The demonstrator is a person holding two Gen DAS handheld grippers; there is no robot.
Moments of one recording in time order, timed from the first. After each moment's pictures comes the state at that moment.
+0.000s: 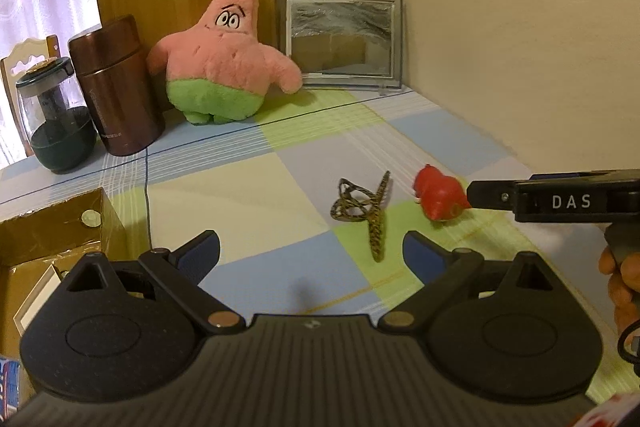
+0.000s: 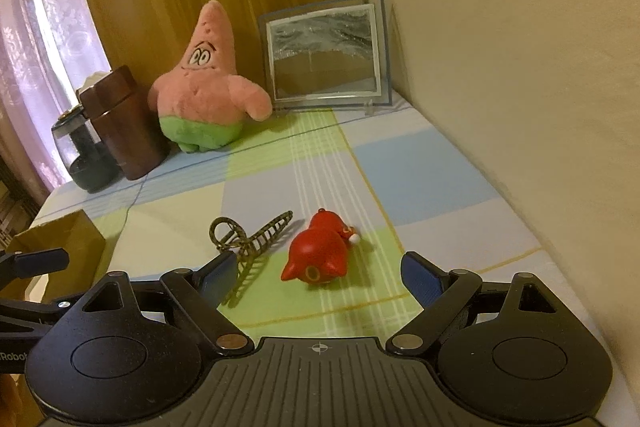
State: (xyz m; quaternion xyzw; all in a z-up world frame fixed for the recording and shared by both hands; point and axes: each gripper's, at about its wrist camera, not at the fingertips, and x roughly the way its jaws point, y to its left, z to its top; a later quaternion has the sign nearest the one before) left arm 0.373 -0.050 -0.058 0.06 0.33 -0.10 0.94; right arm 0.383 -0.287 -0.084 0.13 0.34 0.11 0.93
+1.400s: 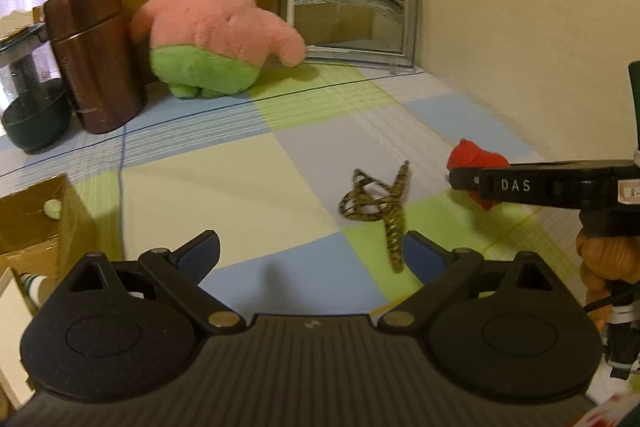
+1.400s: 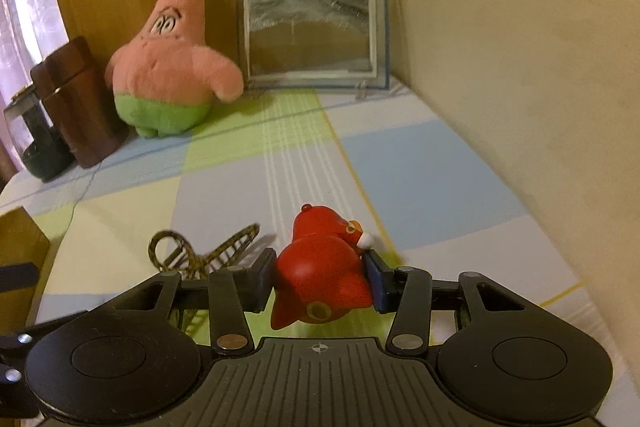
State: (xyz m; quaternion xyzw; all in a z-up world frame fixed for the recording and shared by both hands) left arm 0.420 -0.048 -0.090 0.04 0.36 -0.12 0.93; right arm 0.450 -0.275 -0.119 0.10 0.35 0.08 0.93
